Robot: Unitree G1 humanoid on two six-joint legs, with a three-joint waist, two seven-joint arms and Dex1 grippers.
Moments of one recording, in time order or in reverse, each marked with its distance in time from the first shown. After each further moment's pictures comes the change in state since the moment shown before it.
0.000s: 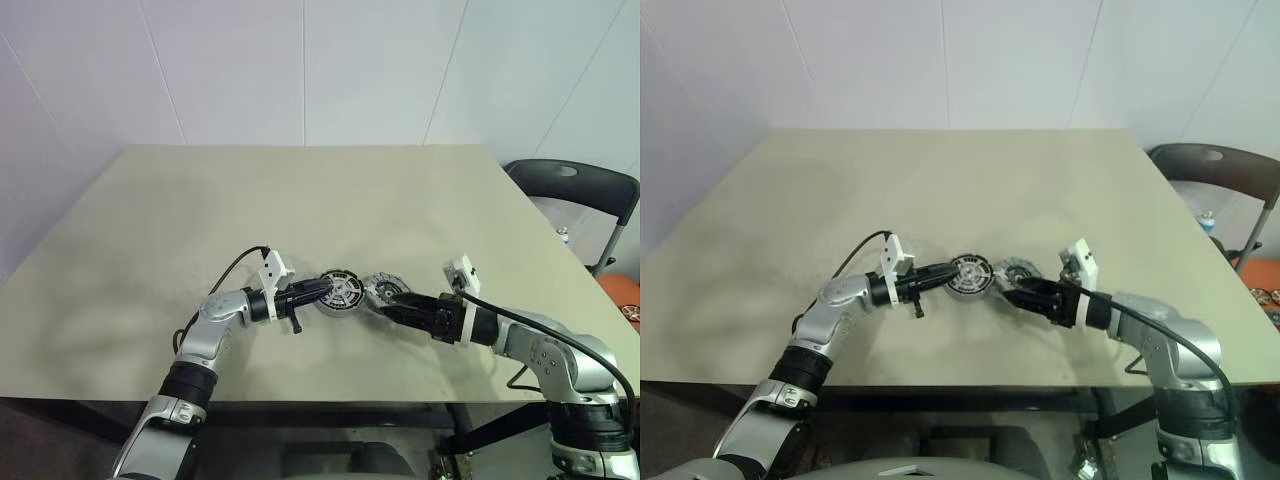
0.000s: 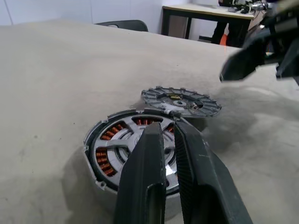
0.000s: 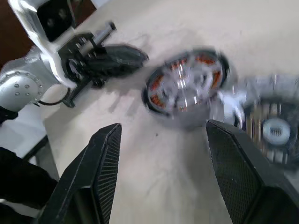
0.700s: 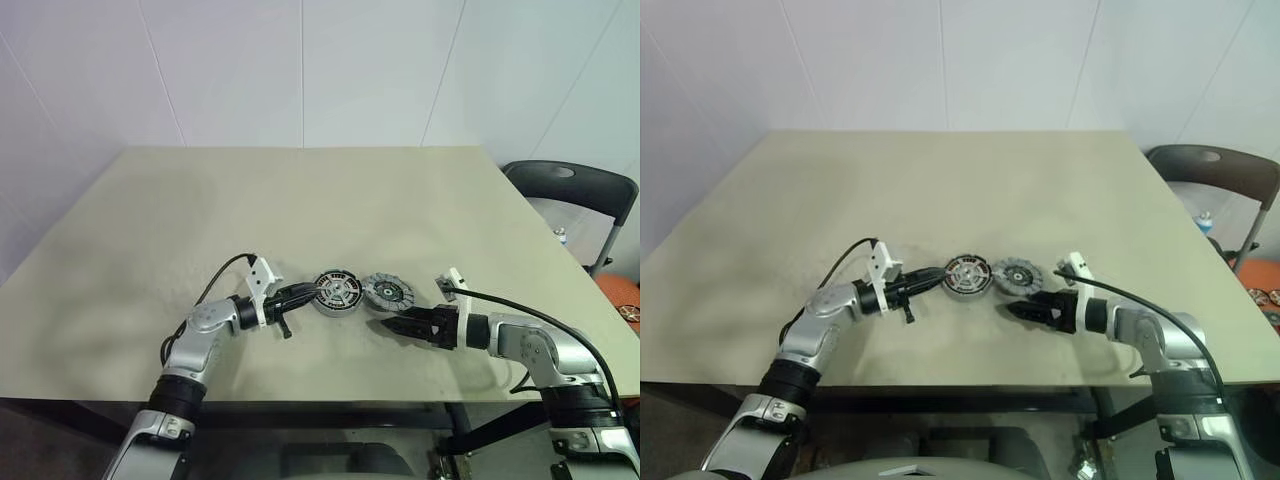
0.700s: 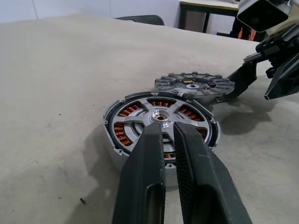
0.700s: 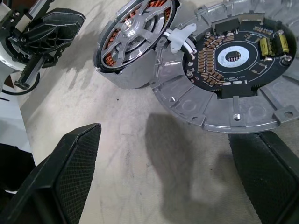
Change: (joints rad) left arm 0.078 0.042 0.023 -0.068 0.000 0.001 0.053; right arm -0.091 -0.051 0.107 0.276 -0.011 -0.031 0.004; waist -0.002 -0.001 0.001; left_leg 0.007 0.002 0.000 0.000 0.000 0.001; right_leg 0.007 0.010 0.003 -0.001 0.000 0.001
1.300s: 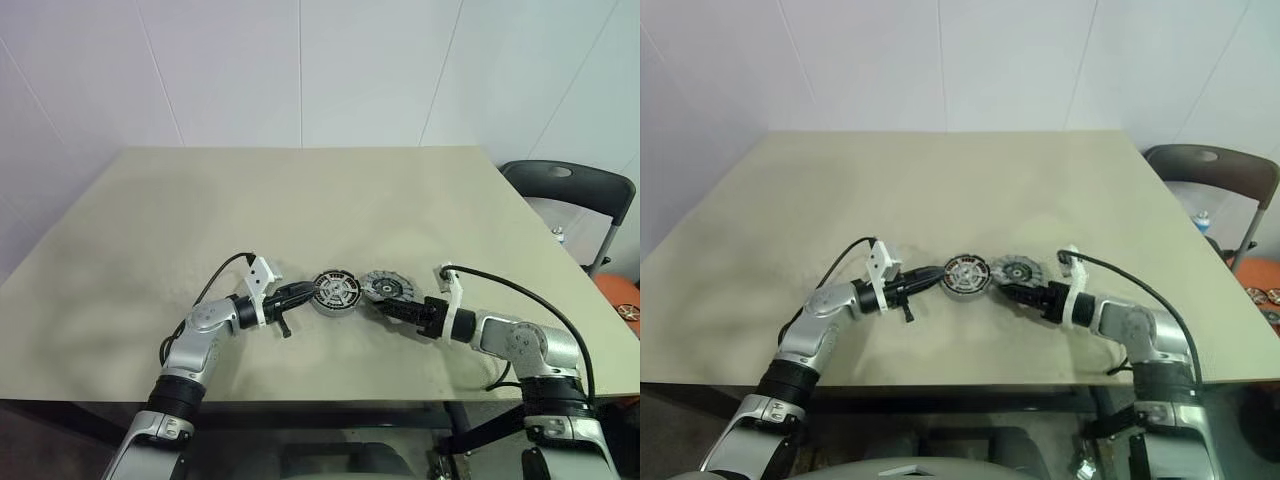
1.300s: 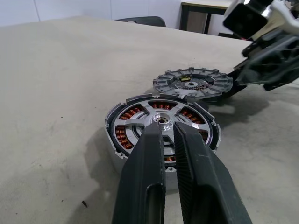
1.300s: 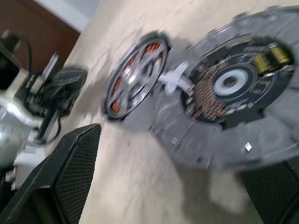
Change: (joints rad) left arm 0.004 0.000 -0.001 -0.015 0.001 0.002 0.009; right arm -0.068 0.145 -0.109 0.135 0.086 0.047 -0.121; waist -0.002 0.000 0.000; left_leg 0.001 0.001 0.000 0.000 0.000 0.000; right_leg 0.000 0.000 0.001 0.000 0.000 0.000
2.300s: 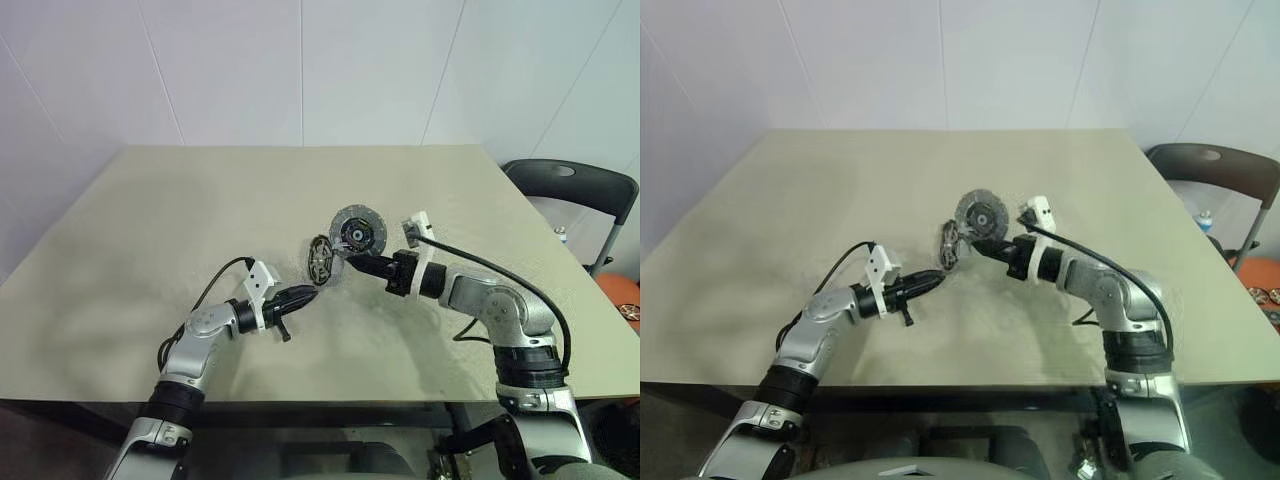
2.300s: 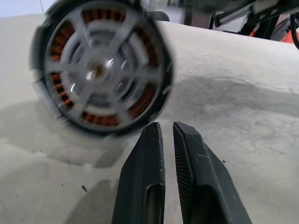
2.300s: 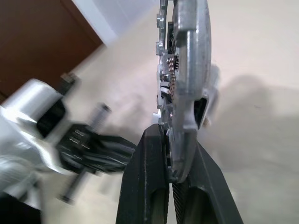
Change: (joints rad) left arm 0.029 0.001 -0.002 -0.021 0.006 0.012 0.023; right arm -0.164 0.049 0.132 -0.231 -0.050 -0.025 -0.140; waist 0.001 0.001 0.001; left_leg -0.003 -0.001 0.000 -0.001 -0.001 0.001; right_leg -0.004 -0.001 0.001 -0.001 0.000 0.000
